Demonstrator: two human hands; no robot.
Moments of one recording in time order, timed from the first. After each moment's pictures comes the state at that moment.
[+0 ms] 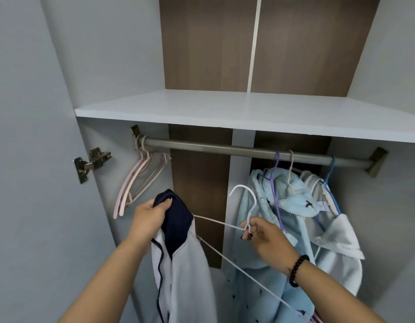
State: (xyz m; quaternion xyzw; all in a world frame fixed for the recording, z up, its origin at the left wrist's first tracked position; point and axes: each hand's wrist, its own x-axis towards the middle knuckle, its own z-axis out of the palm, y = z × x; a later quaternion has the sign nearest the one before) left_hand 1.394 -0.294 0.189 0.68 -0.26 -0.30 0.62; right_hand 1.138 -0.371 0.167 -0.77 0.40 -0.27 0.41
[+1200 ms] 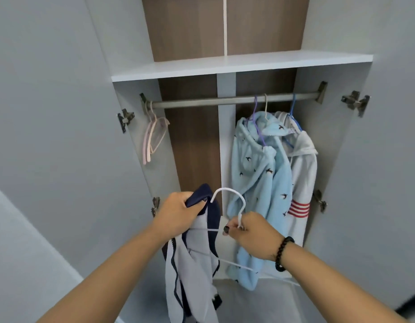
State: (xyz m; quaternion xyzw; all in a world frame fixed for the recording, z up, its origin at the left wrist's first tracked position) left_hand 1.352 -0.062 0.160 0.67 -0.61 -0.24 0.36; right_hand 1.148 -0.072 0.156 -0.79 0.45 -0.17 0.38
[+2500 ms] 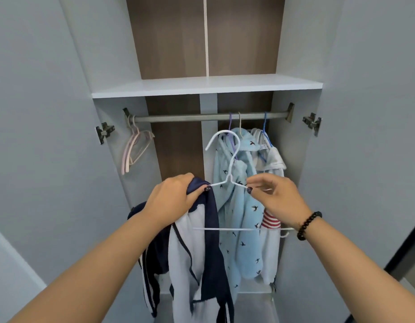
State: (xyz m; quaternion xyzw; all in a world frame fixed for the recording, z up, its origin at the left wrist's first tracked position) left_hand 1.260 -0.070 0.219 0.63 -0.72 0.07 0.29; right_hand 1.013 -0.115 0.216 -0.73 0.44 -0.42 0.32
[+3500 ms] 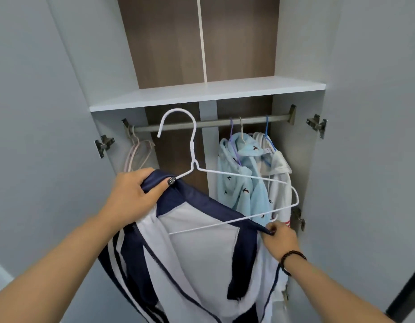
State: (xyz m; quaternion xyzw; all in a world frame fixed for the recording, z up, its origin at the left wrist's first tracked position) left_hand 1.323 -0.055 0.265 0.58 -0.68 0.00 0.44; right_hand 1.021 -0.160 0.076 -0.60 0.66 -0.36 0.27
